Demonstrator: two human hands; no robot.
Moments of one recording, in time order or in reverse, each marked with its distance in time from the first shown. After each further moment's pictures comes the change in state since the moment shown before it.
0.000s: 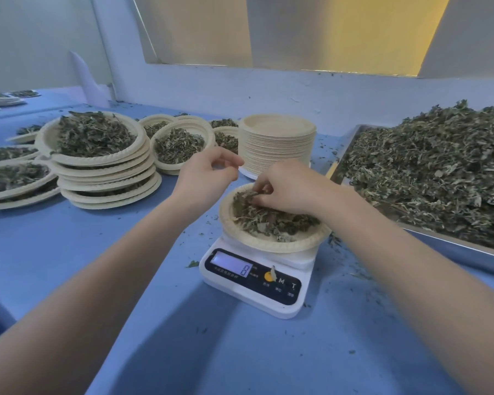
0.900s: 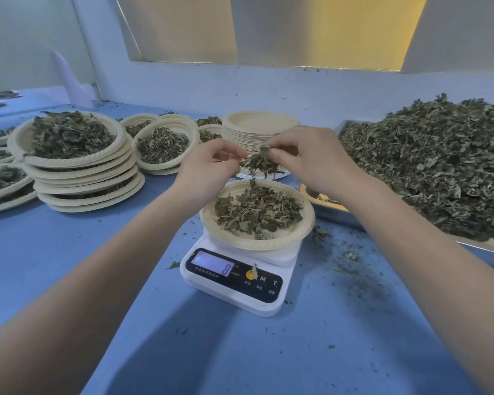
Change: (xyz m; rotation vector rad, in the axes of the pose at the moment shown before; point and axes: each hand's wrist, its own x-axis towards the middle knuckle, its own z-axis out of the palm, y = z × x) left_hand -0.001 0.024 0.020 -0.064 -0.059 0.011; right_hand -0.026 0.031 -0.027 0.208 0.439 -0.004
